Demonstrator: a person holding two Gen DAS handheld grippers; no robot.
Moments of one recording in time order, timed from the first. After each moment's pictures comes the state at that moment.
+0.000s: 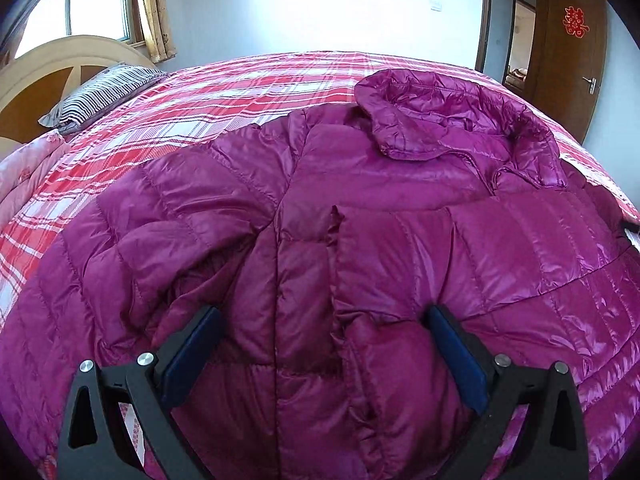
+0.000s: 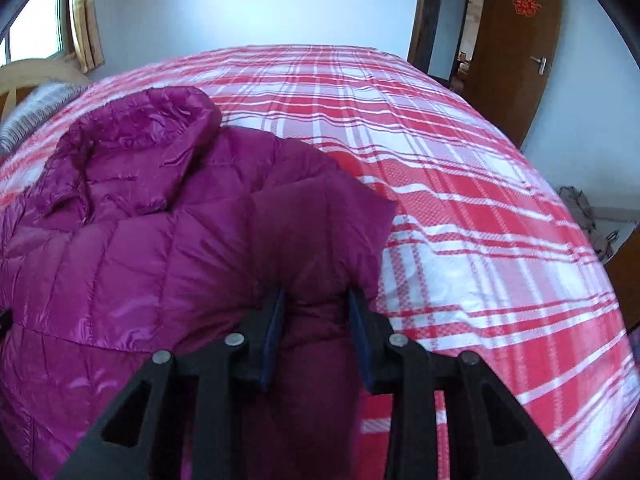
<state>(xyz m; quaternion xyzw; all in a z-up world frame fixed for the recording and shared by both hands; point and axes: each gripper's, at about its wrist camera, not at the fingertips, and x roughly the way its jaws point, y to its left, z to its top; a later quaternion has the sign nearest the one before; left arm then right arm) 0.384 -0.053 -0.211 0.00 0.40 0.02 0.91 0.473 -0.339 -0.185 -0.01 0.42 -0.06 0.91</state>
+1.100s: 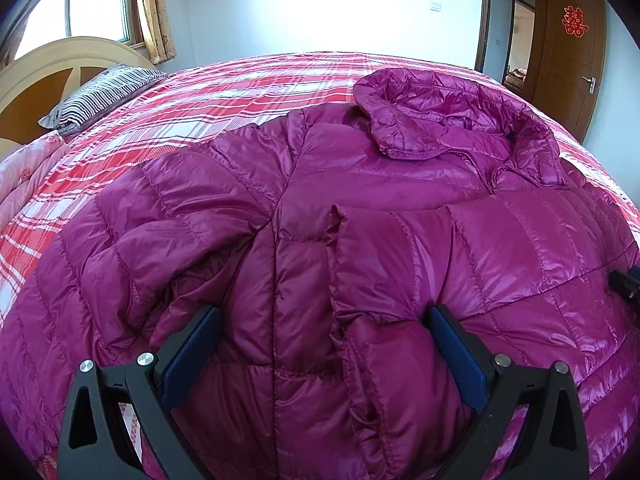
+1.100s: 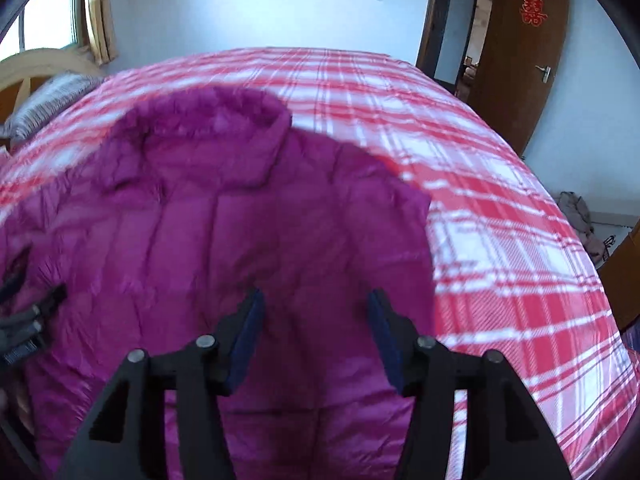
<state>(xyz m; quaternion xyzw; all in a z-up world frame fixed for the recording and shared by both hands) 0.383 -0.053 -0.214 0.00 0.40 0.02 0.92 0.437 -0.281 -0.193 -0.03 0.42 -0.05 0.91</state>
